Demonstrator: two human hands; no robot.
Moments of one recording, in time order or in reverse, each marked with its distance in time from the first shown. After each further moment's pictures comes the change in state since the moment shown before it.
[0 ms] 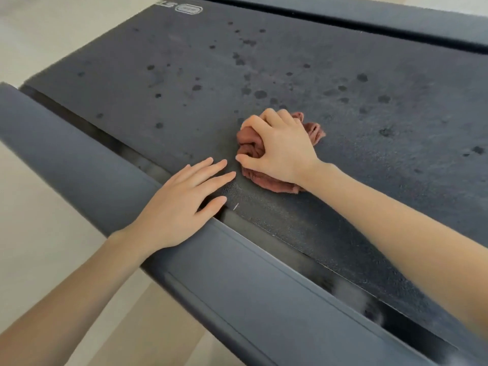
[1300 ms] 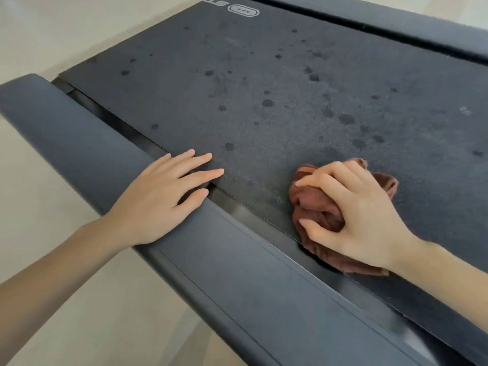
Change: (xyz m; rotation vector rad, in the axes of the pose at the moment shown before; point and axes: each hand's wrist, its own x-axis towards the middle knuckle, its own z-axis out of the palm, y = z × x) left_hand -0.011 -0.167 -0.045 0.061 0.040 -0.056; right_hand 0.008 -0.061 0.013 0.105 -0.046 -0.125
